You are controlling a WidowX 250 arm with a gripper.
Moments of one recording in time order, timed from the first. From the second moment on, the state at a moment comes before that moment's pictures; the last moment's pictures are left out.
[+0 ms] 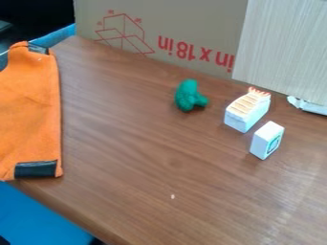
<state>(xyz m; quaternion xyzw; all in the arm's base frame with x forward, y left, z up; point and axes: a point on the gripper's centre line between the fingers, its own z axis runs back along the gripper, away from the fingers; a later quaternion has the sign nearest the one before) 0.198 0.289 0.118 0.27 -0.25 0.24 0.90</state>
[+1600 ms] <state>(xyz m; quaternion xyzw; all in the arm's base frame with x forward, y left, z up) 0.199 0.290 0.065 0.26 -0.21 0.30 0.90</state>
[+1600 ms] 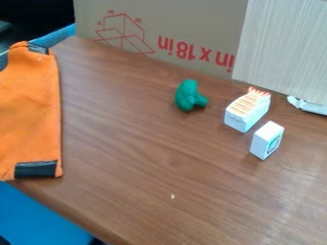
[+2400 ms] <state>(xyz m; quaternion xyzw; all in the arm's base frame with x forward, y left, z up) 0.199 0.290 0.065 0.24 -0.22 0.28 0.90</state>
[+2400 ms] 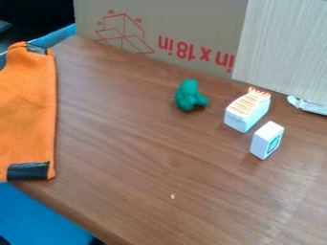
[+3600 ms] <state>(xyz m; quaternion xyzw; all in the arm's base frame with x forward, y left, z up) 0.252 0.228 0.137 0.18 -0.23 0.29 0.91</state>
